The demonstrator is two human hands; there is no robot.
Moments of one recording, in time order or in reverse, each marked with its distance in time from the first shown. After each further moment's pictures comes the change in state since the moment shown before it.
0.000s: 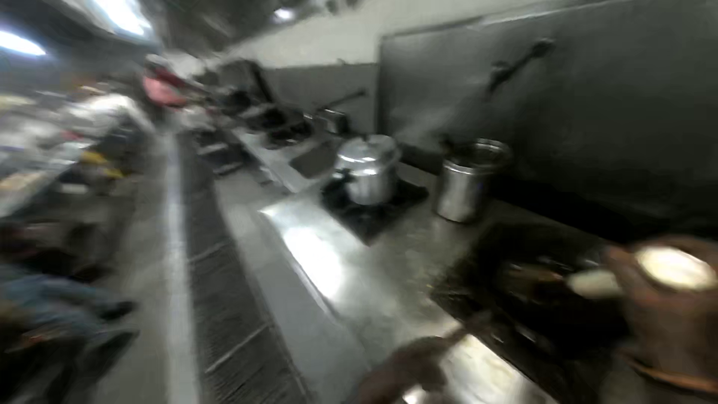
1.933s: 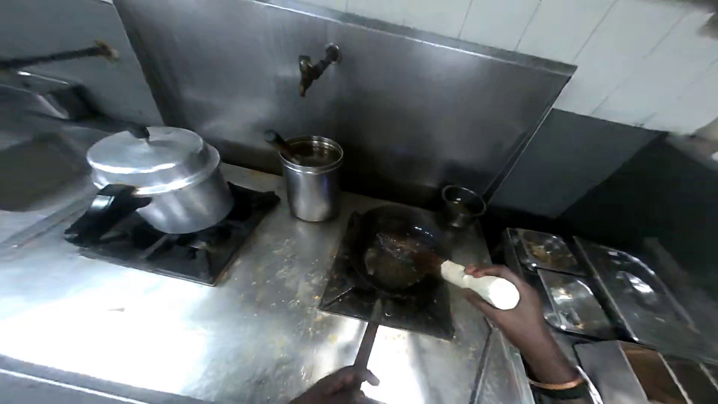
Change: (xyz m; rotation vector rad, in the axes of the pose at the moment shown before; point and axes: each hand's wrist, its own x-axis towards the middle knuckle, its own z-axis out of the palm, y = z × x) left_hand 0.057 -0.013 -0.049 0.128 -0.707 -0.120; right_hand -0.078 -0.057 -0.076 -0.203 -0.131 0.276
